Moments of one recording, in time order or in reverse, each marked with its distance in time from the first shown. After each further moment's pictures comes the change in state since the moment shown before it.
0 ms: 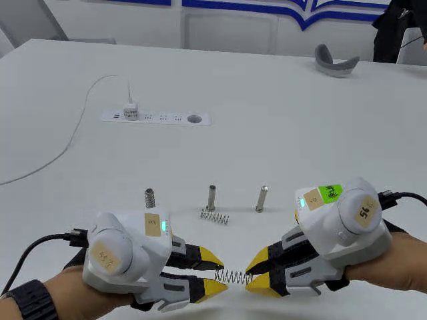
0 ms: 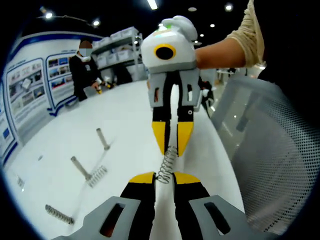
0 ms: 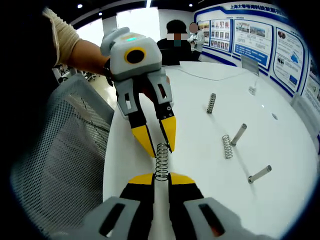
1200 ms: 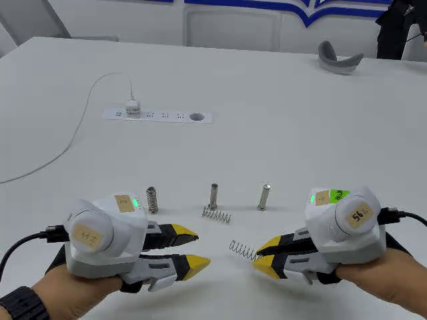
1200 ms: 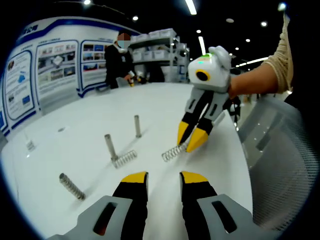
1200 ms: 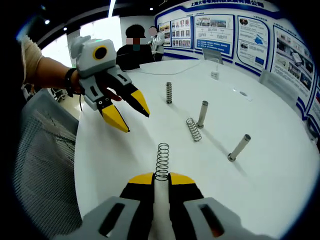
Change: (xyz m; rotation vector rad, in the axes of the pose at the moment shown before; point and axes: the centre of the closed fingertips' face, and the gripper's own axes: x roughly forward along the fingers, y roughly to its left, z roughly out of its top) left arm -0.021 0.046 -0.015 -0.226 -0.037 0.205; right arm 0.001 -0.048 -0.020 0.191 -0.060 -0.230
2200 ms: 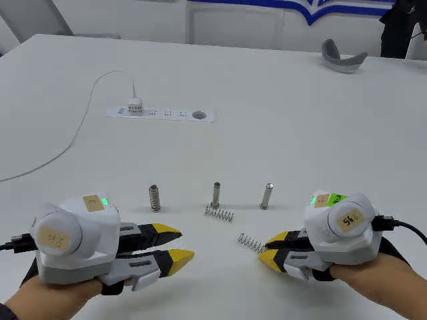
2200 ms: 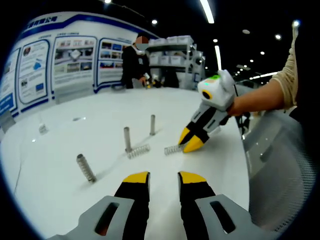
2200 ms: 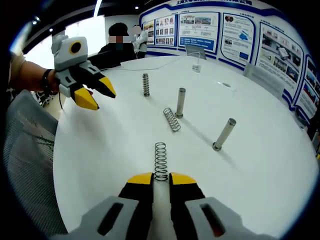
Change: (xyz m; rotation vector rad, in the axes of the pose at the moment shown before) left arm -0.027 0.014 -0.007 -0.119 -0.048 0.092; right arm 0.014 -0.036 -0.023 0.080 0.015 -0.156
